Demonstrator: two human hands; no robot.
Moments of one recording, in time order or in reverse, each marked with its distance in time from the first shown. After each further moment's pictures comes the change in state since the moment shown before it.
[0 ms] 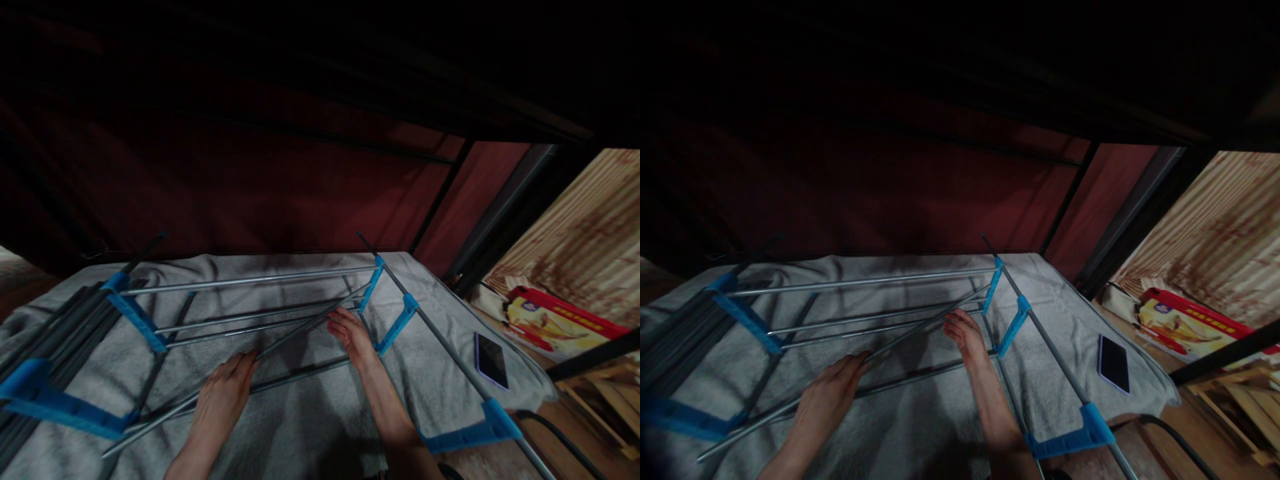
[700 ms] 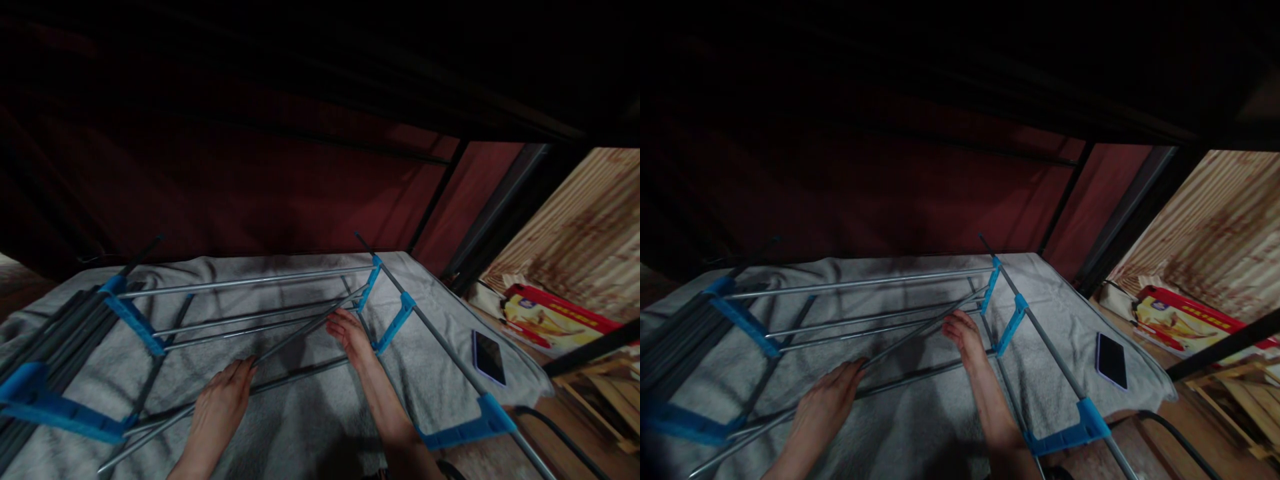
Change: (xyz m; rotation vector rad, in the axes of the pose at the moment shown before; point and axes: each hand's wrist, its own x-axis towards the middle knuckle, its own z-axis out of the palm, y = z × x) left_hand -0.005 0.007 -0.009 -0.036 -0.045 -0.058; right_hand -0.002 0.000 0.001 0.002 0.015 -0.007
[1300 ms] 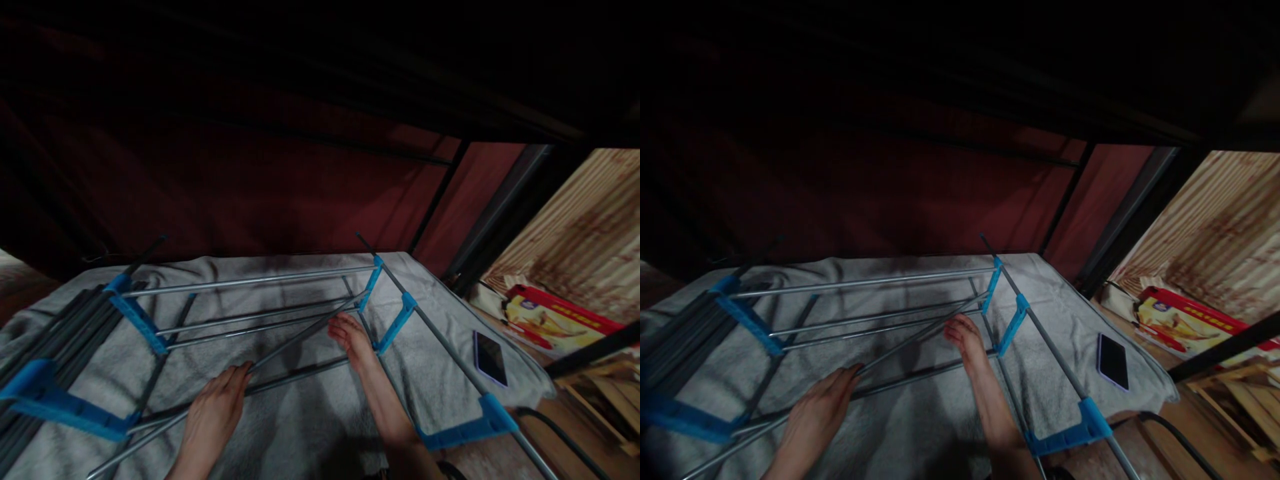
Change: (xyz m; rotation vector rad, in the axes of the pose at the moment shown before) left_hand -0.011 -0.007 -0.009 -0.053 0.002 0.003; right_hand -0.009 0.002 -0.001 -0.050 0.010 -0.004
